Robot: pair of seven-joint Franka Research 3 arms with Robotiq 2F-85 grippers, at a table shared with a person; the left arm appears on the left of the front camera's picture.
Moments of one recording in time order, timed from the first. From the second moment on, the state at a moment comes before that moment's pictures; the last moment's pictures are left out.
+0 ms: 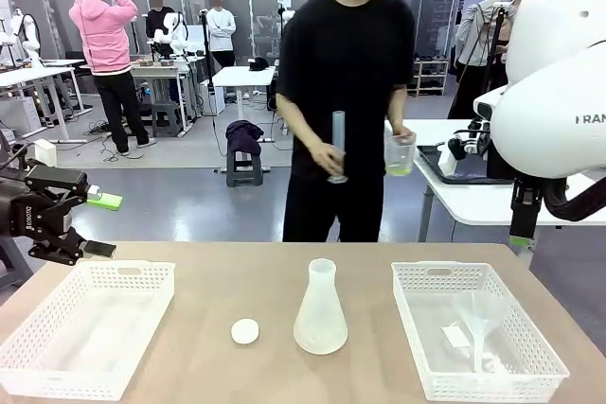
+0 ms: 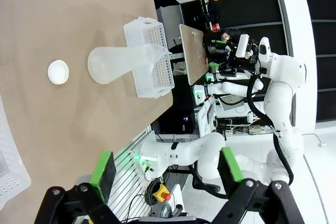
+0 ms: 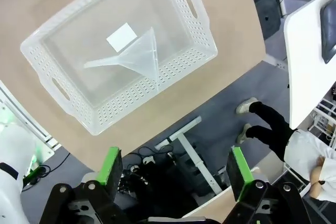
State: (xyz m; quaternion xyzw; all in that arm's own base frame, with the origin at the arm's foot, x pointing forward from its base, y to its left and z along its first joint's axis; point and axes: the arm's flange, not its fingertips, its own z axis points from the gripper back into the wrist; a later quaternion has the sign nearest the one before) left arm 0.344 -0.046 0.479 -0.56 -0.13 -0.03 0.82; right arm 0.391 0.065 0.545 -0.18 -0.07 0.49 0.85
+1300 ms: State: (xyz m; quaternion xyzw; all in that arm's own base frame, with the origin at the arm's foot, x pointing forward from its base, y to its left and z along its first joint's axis) left arm 0.344 -0.046 0.479 -0.56 -0.13 -0.03 0.82; right arm 0.422 0.040 0.534 -0.15 -0.12 0.69 0.70
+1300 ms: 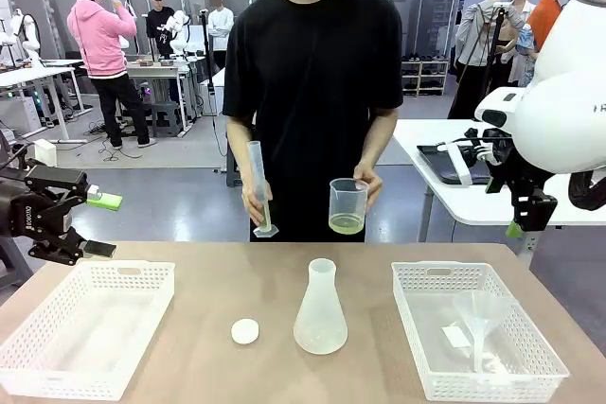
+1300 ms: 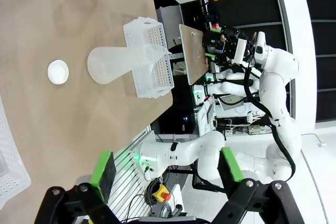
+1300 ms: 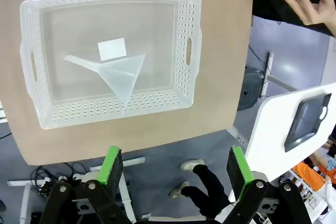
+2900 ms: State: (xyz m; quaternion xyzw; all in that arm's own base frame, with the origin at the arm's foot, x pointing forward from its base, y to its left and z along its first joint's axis) left arm 0.344 -0.046 0.480 -0.56 -0.13 -0.03 0.82; right arm 0.492 0.007 0.431 0.04 -0.03 0.69 0.72
